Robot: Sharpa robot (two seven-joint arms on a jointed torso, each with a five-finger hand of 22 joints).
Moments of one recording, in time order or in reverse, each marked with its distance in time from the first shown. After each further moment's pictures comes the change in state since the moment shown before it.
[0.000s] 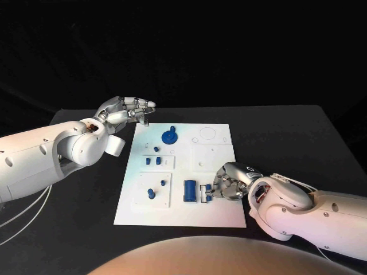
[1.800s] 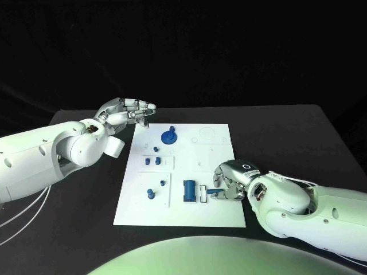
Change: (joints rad) left arm 0.000 0.000 0.000 -0.001 -0.012 0.018 -0.022; left_hand 0.000 0.000 -0.003 0.003 0.000 -0.004 0.004 0.004 -0.001 -0.007 0.000 0.000 -0.004 0.000 0.000 0.000 0.000 0.000 0.000 0.000 0.000 -0.002; right arm 0.005 -0.001 0.004 -0.001 -0.239 0.104 -0.006; right_hand 0.182 -0.077 0.003 -0.009 -0.002 -0.118 0.057 -0.033 0.019 -0.007 0.036 -0.168 0.000 0.002 0.020 -0.016 -0.001 0.000 -0.027 0.012 -0.148 -0.001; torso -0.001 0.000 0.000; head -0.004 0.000
